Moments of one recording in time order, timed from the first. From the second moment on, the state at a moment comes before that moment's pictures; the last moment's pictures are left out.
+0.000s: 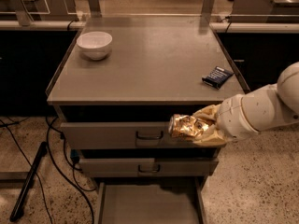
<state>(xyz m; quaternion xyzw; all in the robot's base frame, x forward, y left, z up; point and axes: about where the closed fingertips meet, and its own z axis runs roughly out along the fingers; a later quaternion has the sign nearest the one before) 0.460 -0.146 0.797 -0.66 0.68 0.10 0.31</state>
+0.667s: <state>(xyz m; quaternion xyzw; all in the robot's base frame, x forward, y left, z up) 0.534 -0.141 0.851 -0.65 0.69 0.06 0.31</state>
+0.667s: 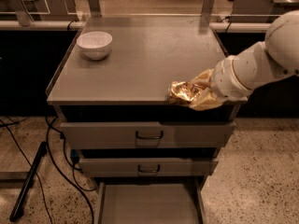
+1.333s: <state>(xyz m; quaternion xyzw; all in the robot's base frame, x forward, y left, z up) 0.607 -0.120 0.868 -0.66 0.68 0.06 0.32</state>
